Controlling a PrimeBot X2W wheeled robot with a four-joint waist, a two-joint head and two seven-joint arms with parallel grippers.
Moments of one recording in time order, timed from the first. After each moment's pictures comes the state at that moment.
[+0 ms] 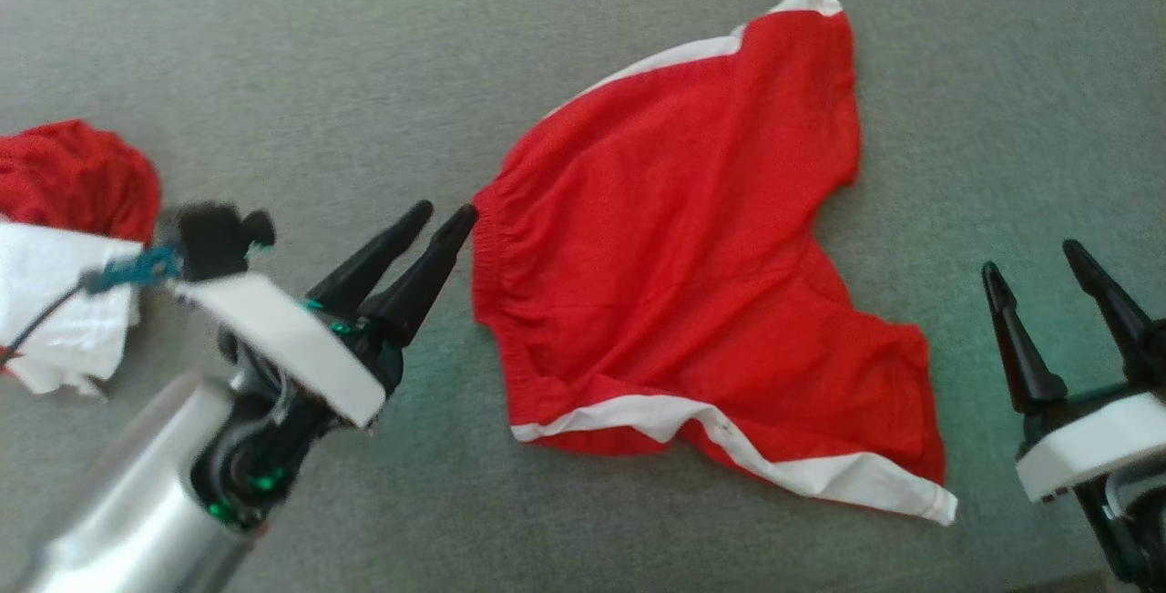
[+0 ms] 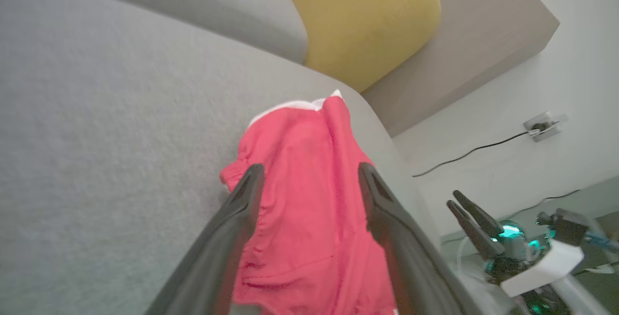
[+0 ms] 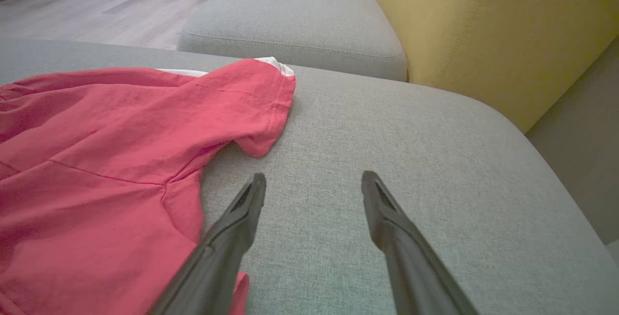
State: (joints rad) left arm -0.44 0.54 -0.67 -0.04 -1.28 -0.12 0.22; right arm 0.05 -0.35 0.02 -0.11 0.21 0.13 0.08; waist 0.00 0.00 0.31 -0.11
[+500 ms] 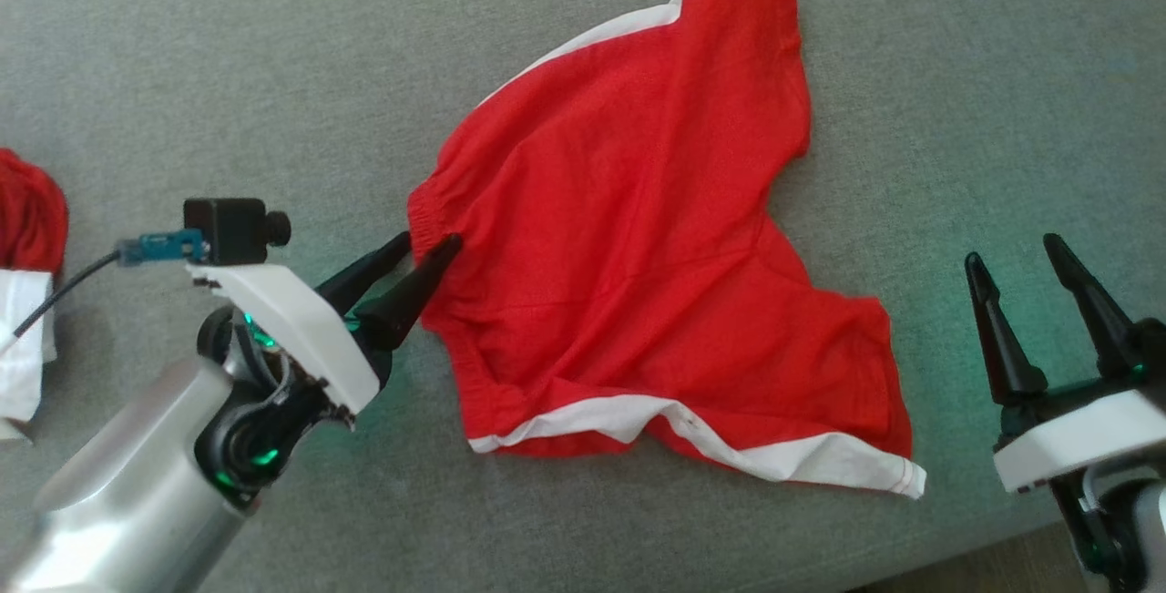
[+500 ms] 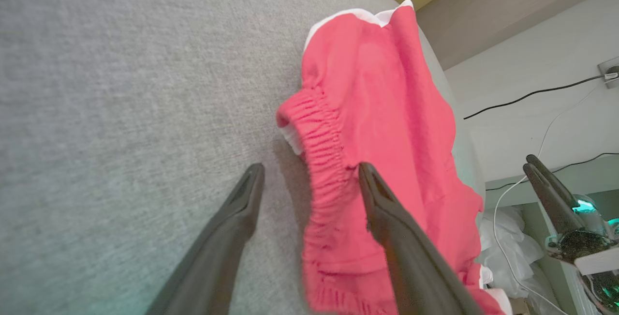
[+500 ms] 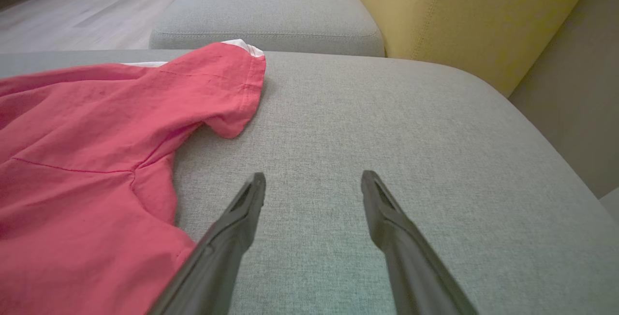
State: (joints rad) left arm -0.53 0.55 -0.77 0.16 -1.30 -0.12 0.31; right arm 0.01 -0.31 0.04 -0.04 0.25 0.13 0.01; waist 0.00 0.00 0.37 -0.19
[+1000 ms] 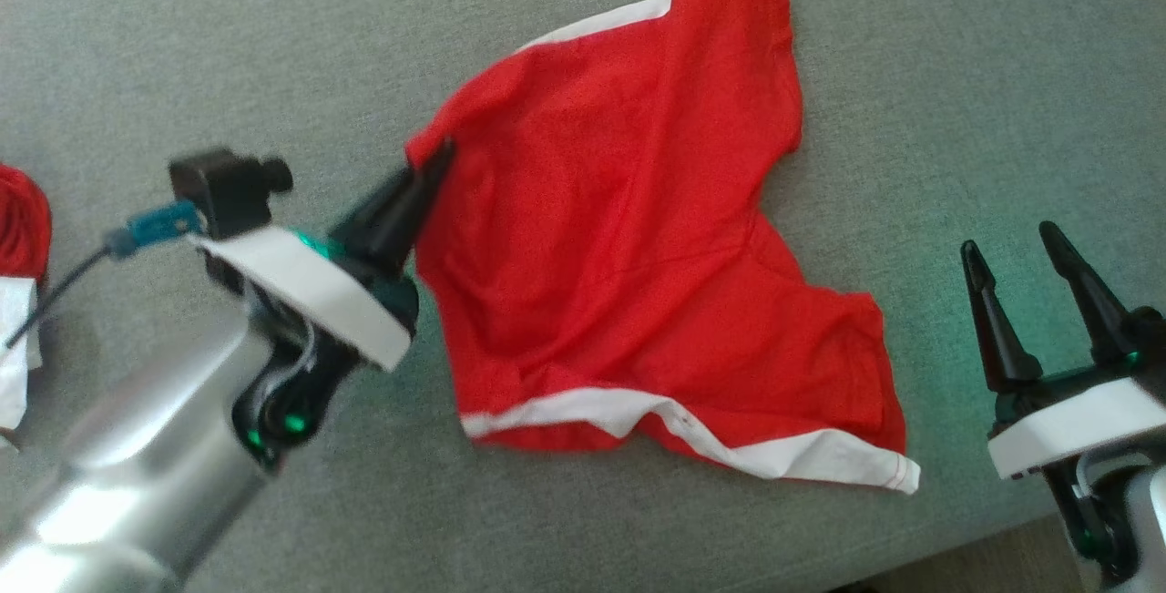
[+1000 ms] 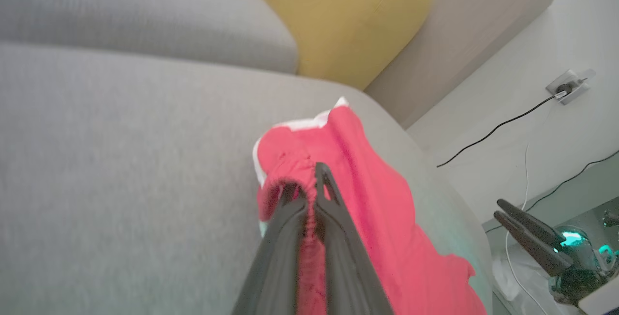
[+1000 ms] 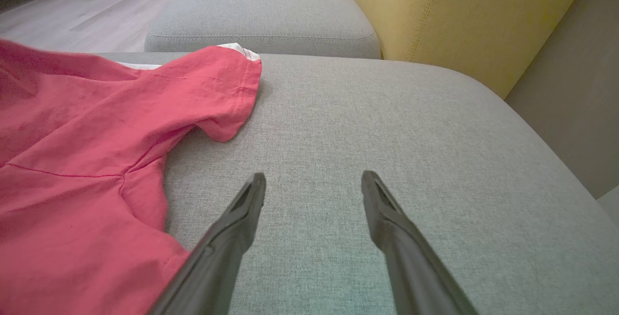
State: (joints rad) left arm -0.64 0.53 -0.86 0.14 -1.19 -0.12 0.03; right arm -0.03 -0.31 0.06 0.00 0.25 0.13 -0.02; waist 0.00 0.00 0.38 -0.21
